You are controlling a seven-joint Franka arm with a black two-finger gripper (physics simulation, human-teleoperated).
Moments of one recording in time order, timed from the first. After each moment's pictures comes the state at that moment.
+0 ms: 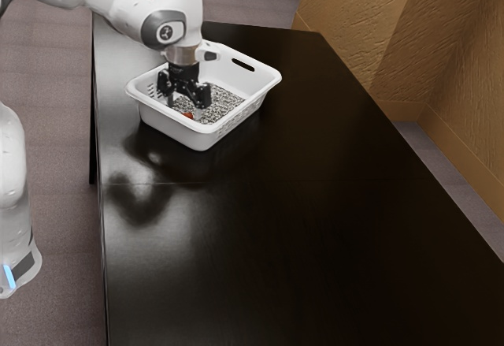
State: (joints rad) arm 0.10 -0.33 0.42 -2.39 0.00 2.16 -0.27
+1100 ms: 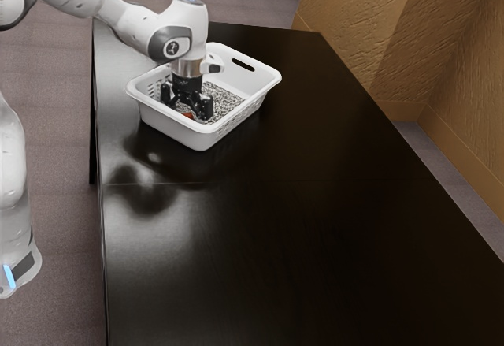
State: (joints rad) arm 0.10 -0.23 0.42 -2.40 0.00 2.25 -0.32
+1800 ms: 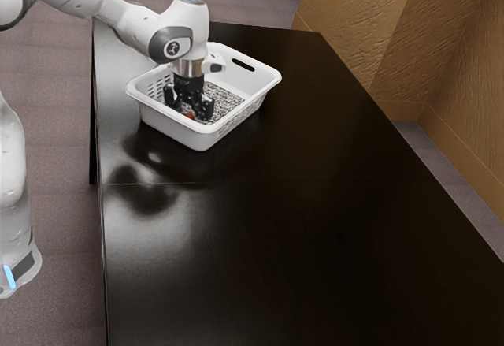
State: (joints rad) arm 0.09 -0.24 0.42 -2.40 0.01 2.26 -0.33
